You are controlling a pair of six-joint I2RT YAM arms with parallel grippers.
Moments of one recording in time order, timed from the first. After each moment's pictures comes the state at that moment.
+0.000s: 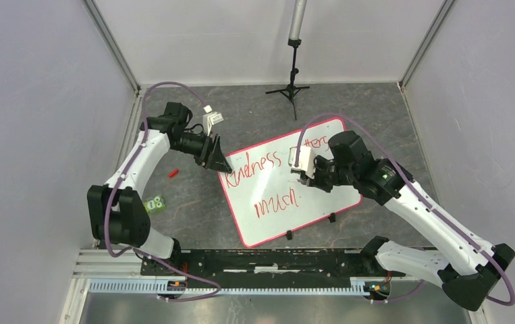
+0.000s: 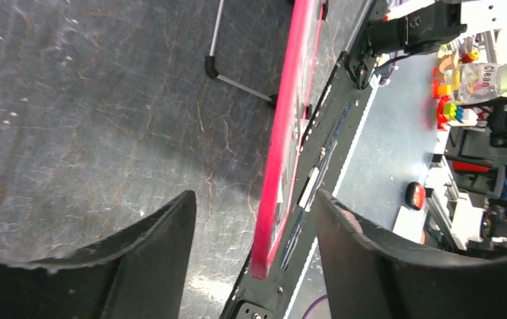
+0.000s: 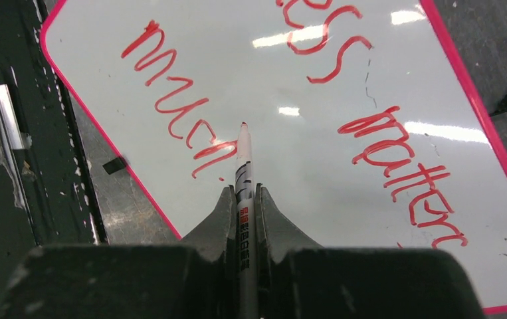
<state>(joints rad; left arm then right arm) -0.14 1.51 1.24 -1.04 0.99 0.38 0.71 1.03 1.09 -0.80 -0.32 -0.61</state>
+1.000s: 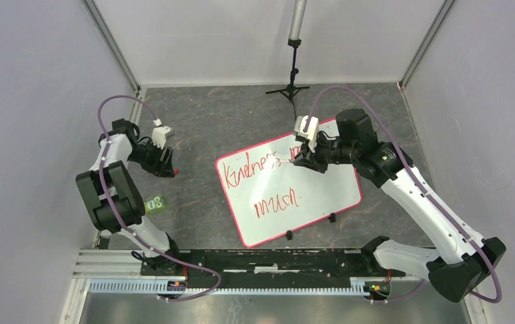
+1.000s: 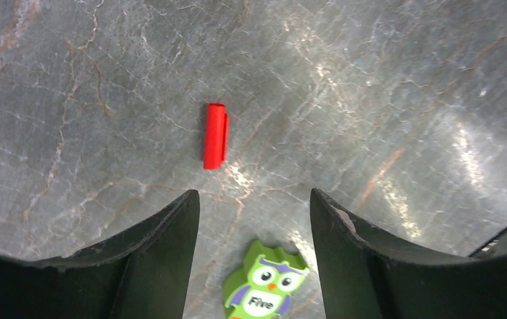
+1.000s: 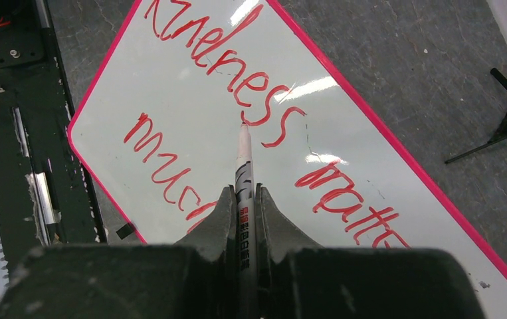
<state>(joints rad) 0.38 1.65 1.17 -0.94 0.55 0.87 0.57 1.13 1.21 -0.67 -0.53 -0.46</state>
